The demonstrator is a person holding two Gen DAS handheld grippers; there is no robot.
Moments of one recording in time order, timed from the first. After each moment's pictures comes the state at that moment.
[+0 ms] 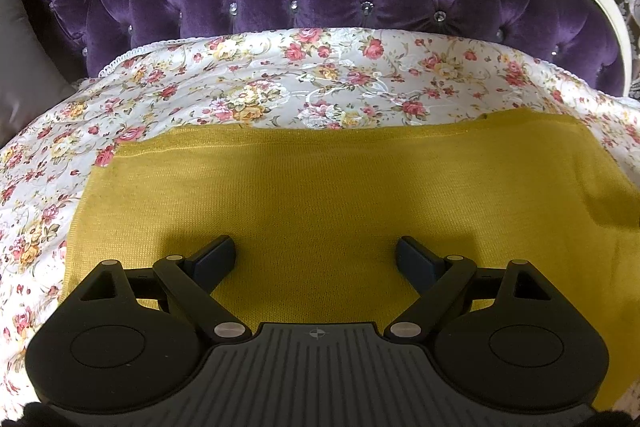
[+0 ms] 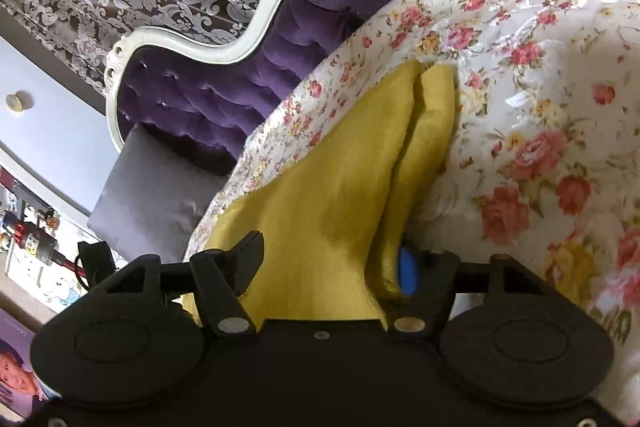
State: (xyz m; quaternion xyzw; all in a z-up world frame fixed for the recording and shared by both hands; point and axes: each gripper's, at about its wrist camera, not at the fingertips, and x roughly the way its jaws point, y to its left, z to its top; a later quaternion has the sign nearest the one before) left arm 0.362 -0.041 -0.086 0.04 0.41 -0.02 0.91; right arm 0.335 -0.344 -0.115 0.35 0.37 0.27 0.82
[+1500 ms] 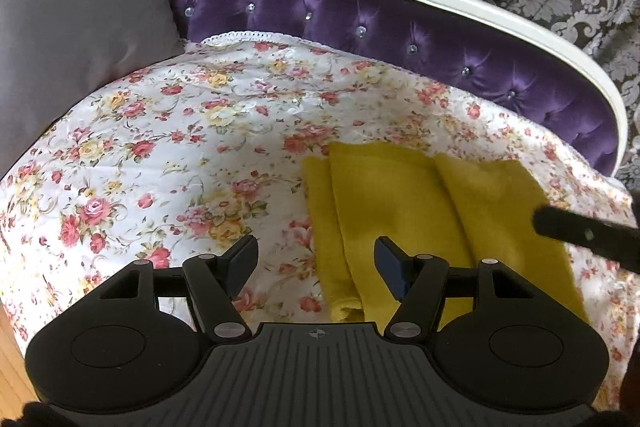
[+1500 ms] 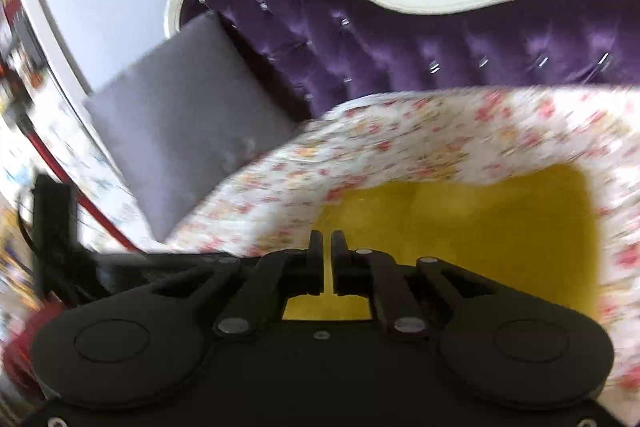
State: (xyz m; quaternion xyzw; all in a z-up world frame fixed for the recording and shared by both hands) left arm 0.319 0.158 -0.028 -0.09 0.41 -0.04 0.91; right arm 0.330 -0.083 -0.011 0.12 0.33 0.30 0.88
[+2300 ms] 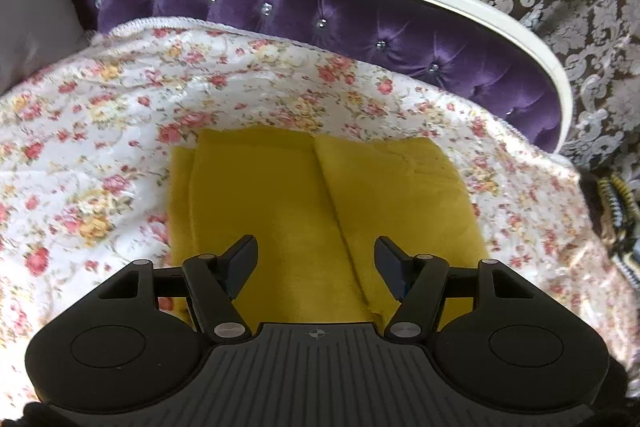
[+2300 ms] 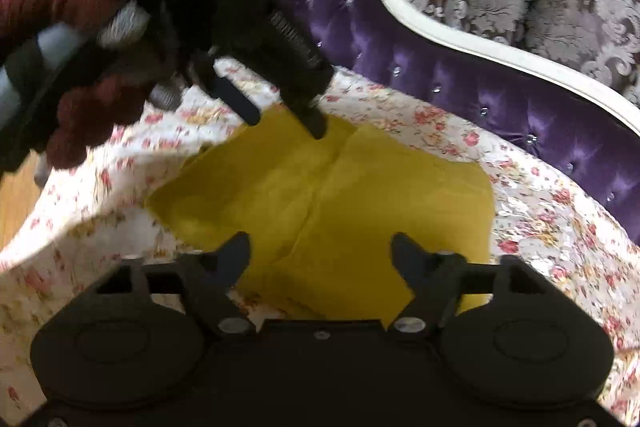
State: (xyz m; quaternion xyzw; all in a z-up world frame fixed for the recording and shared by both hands) left arm 0.331 0.086 -0.027 -0.10 0.44 -0.13 0.88; right arm 0.240 -0.054 -0.055 -0.16 0.29 0.21 0.92
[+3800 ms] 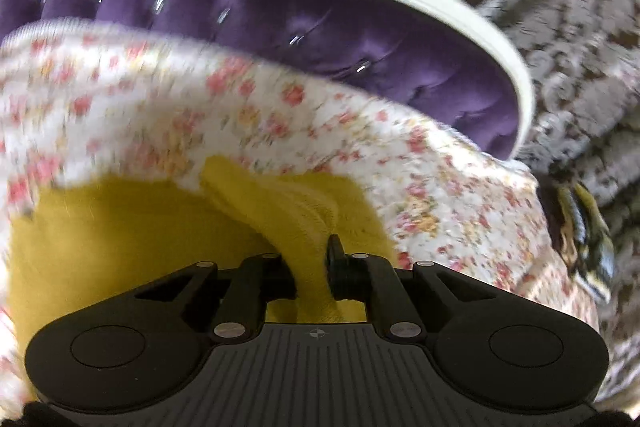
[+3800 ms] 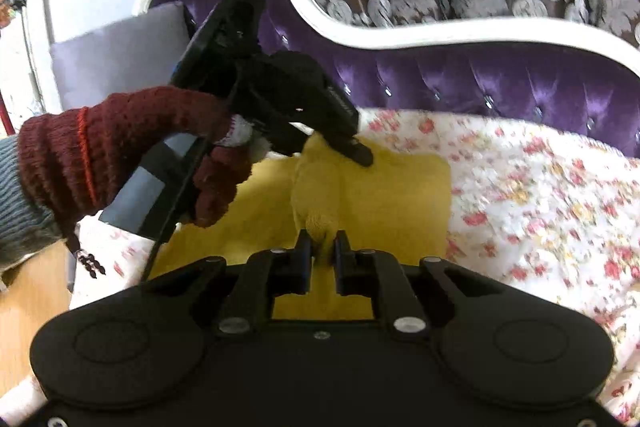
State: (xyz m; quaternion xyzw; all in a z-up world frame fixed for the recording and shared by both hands) left arm 0.407 0.015 -0.025 -0.11 0.44 -0.21 0.87; right arm 0.237 -0.133 -0.027 0.03 0.27 0.21 0.94
